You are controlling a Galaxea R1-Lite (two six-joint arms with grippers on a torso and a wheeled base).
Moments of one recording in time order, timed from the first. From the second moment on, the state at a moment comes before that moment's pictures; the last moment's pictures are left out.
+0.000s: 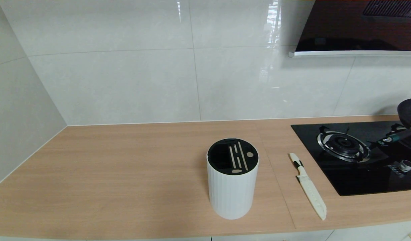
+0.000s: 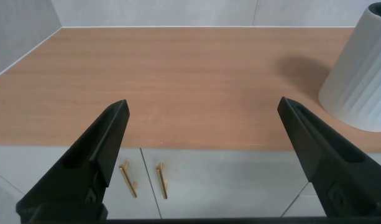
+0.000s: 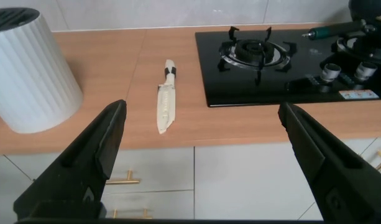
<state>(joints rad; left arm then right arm) 0.00 0.00 0.00 0.00 0.05 -0.01 0.00 0.00 0.00 0.00 -0.03 -0.03</state>
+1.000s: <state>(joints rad) 0.00 0.00 0.00 0.00 0.05 -0.01 0.12 1.23 -0.56 -0.18 0.00 -0.01</state>
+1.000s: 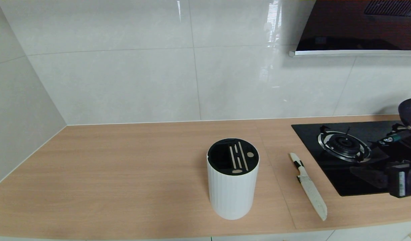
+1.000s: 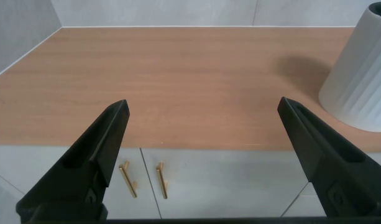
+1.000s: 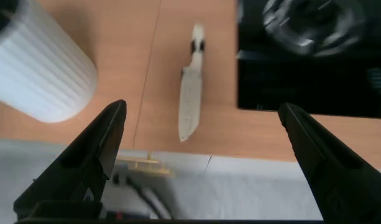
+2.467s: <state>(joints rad) 0.00 0.00 0.00 0.00 0.05 -0.01 0.18 2.18 -0.69 -0.77 -0.06 0.00</state>
